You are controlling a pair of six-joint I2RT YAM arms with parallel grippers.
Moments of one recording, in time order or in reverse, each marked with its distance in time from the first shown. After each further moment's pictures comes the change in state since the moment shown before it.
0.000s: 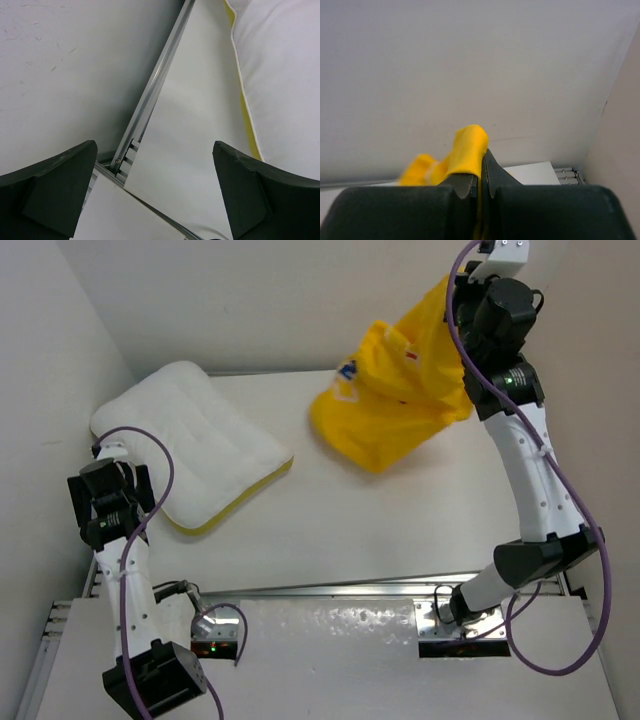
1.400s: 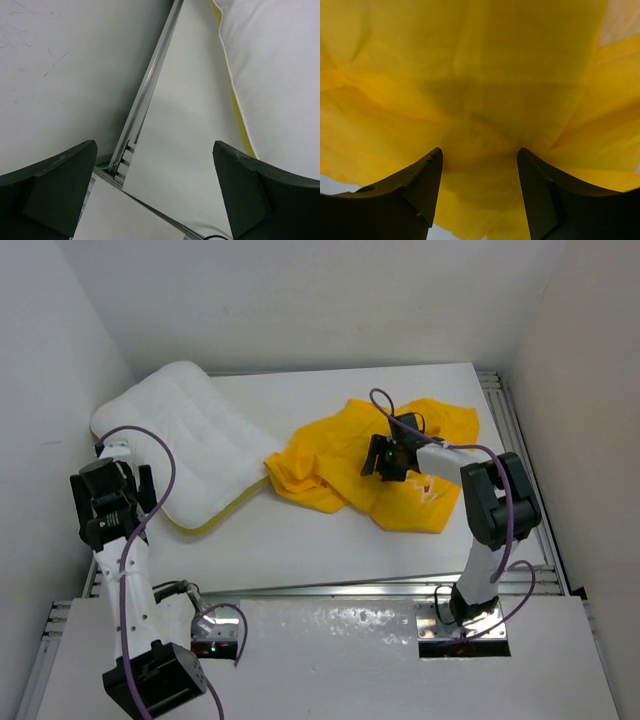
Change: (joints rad) left arm 0.000 -0.001 0.011 -0.019 0.046 0.021; right arm 0.045 0.278 -0.824 0.022 -0.469 0.513
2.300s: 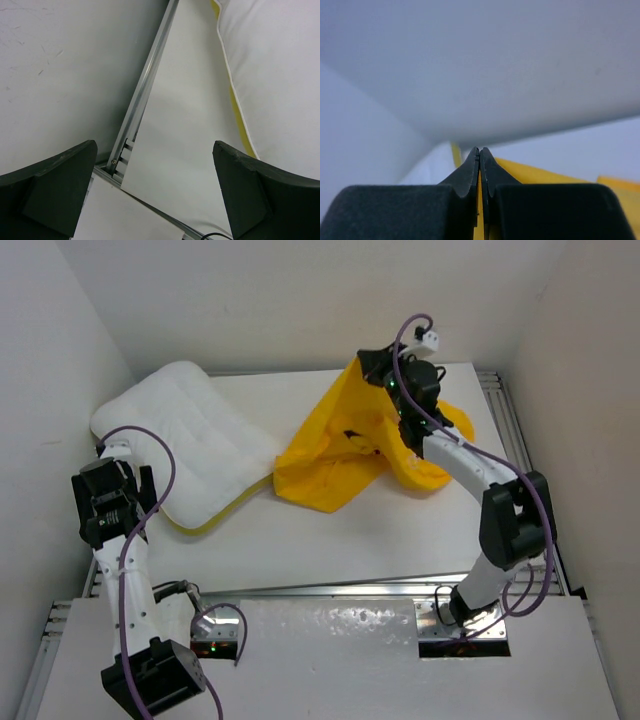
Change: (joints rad) left arm 0.000 0.016 0.000 -0.007 0.006 0.000; right arm 0.064 -0.159 0.136 0.748 0.148 0.146
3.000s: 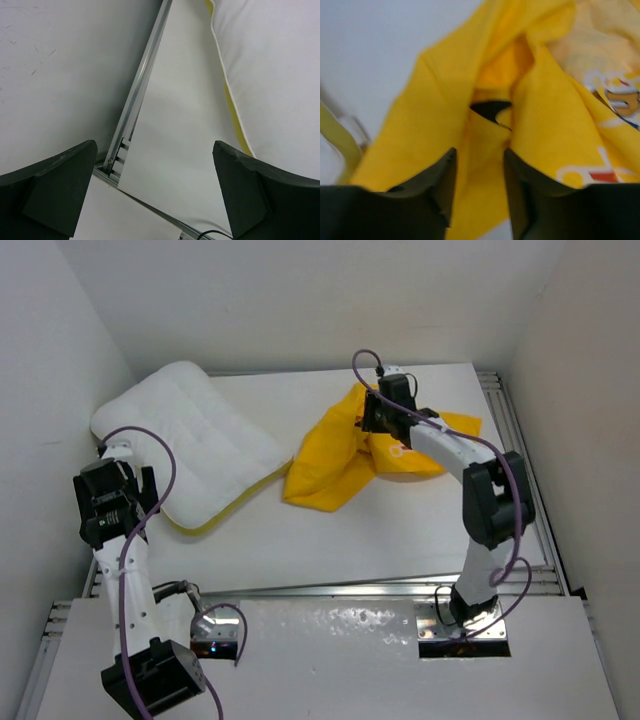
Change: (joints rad) left arm 0.000 0.001 0.000 -0.013 0.017 -0.003; right arm -0.001 0.259 0.253 -0.695 0.055 -0.306
